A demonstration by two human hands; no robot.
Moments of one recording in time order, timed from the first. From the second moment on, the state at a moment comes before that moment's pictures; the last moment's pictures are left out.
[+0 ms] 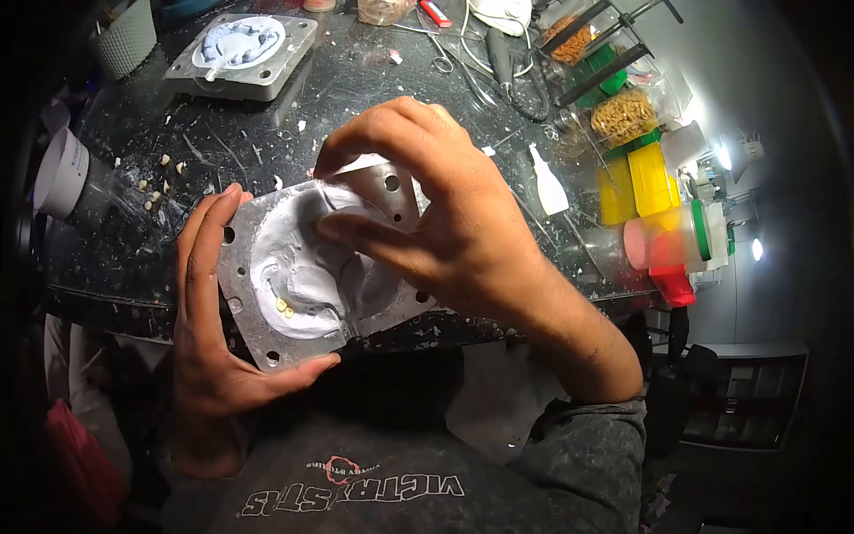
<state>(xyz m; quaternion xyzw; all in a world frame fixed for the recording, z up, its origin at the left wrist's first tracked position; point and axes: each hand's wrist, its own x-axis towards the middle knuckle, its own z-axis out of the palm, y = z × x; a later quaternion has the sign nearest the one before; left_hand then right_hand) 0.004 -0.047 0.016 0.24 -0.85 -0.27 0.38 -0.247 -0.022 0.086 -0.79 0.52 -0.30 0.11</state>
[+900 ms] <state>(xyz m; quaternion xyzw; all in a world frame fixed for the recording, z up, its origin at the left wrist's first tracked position) -0.001 -0.043 0.013 0.29 -0.81 -0.33 0.39 -0.195 -0.126 0.104 -0.83 0.50 -0.24 0.05</state>
